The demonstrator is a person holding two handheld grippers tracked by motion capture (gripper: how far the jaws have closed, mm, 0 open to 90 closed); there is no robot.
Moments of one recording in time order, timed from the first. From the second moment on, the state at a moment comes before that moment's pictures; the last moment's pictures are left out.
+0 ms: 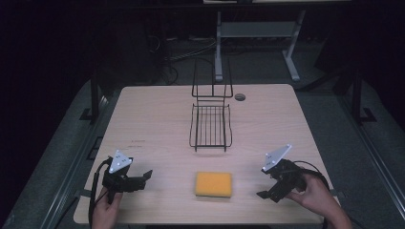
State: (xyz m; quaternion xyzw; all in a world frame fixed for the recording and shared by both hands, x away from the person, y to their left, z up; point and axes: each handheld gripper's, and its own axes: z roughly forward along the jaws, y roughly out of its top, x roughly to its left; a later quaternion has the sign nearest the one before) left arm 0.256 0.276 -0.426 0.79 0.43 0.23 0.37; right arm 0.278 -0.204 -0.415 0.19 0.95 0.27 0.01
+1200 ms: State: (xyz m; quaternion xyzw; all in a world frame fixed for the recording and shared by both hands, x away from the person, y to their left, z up) left arm 0.256 0.280 -0.425 0.79 0.43 0.23 0.37; right arm 0.292 -0.156 -0.404 0.13 0.96 0.25 -0.01
